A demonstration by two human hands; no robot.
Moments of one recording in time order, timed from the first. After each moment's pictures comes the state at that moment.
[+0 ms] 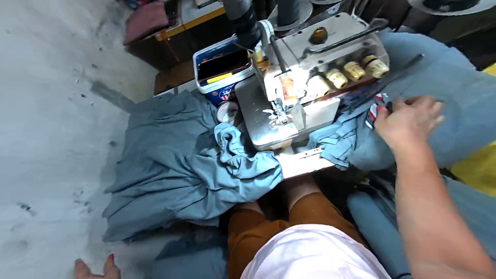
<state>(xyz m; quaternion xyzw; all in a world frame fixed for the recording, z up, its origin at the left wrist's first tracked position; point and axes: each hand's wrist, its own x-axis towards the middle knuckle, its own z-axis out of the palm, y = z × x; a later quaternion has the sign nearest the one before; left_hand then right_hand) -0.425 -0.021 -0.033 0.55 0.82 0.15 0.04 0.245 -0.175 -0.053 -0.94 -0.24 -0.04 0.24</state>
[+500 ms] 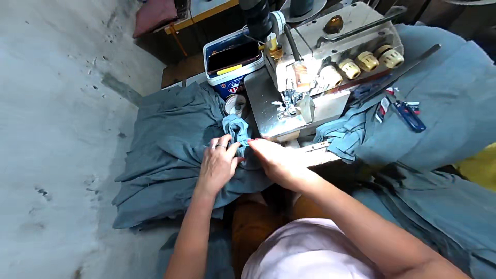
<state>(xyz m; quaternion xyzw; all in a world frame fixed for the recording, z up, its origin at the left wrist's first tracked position) -0.152 0.028 -0.021 0.96 0.25 0.15 0.03 0.017 -0.089 -0.043 -0.61 -0.69 0.03 0.38</state>
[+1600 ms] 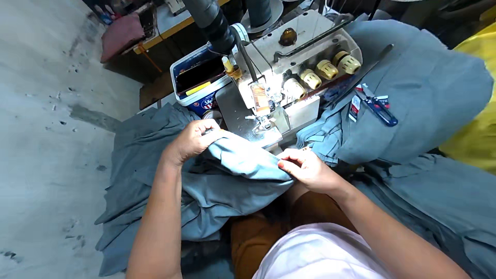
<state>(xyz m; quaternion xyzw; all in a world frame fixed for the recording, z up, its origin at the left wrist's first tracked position) -0.073 0.116 0.045 0.90 0.12 0.09 0.41 0.088 -0.143 -0.044 -0.59 -0.47 0.30 0.59</state>
